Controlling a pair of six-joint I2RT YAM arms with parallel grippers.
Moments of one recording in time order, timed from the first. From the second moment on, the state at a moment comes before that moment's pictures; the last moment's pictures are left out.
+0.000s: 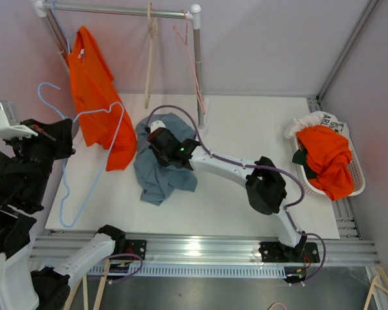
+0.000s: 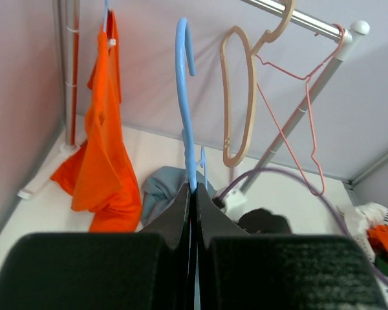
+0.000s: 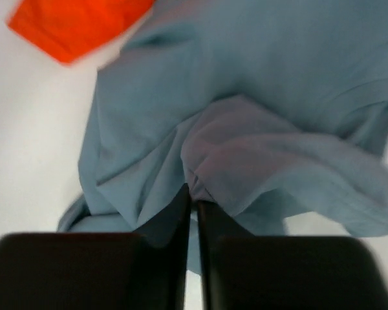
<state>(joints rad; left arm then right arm) -0.36 0.82 1.83 -0.98 -0.37 -0.31 1.03 2.09 1.85 -0.48 0.27 0.30</state>
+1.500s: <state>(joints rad) -0.33 1.02 1.73 -0.48 -0.47 -0.07 1.01 1.42 1.44 -0.82 0.12 0.38</state>
